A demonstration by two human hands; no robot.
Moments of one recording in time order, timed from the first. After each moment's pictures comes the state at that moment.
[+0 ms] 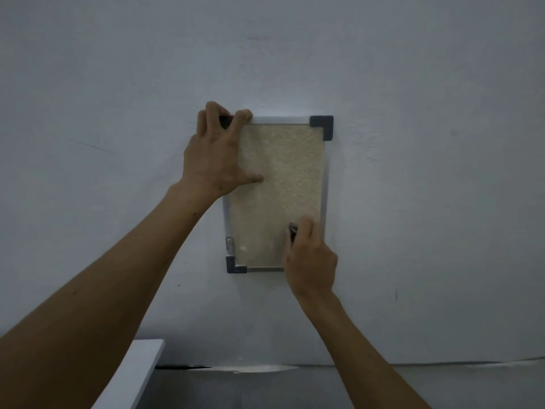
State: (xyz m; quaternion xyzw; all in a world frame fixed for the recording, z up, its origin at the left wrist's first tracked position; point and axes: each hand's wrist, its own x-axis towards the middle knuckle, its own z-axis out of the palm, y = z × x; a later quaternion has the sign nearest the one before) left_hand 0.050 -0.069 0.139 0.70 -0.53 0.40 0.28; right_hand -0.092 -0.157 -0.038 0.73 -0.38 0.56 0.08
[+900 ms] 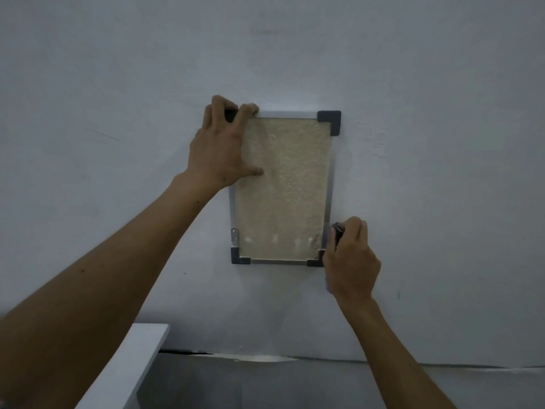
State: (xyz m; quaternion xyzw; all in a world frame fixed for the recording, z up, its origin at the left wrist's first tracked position) left_hand 0.049 -0.063 0.140 0.71 -0.52 0.39 0.27; right_hand -0.146 -0.191 -0.047 0.71 -0.41 0.57 0.05
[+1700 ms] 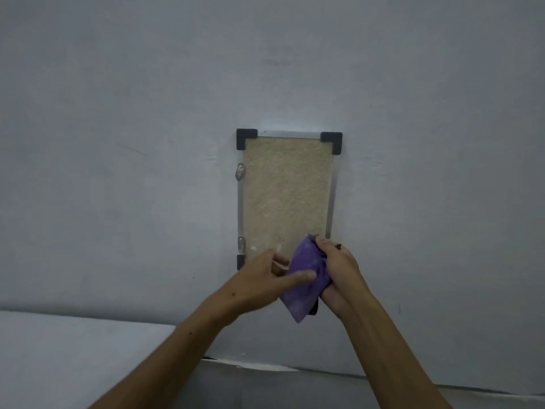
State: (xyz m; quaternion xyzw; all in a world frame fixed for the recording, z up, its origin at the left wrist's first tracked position) left_hand -0.042 -0.022 -0.004 0.72 -0.51 -0.19 0.43; right_hand -0.149 -0.150 -0.004 0.43 -0.25 0.41 -0.77
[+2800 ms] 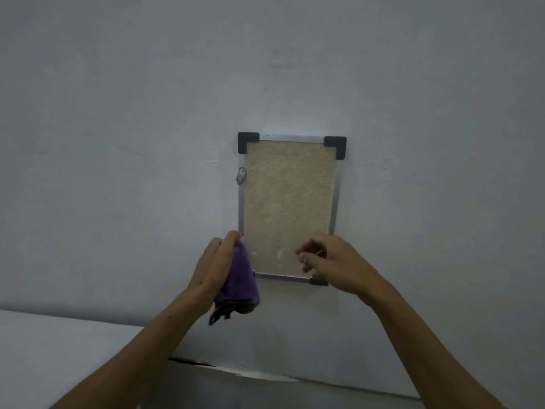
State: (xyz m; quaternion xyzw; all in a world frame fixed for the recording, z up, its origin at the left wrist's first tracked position) left_hand 0.013 -0.018 -0.007 0.69 -0.29 -0.16 0.65; right_hand -0.171 -0.172 0.027 0.89 -0.18 0.25 -0.34
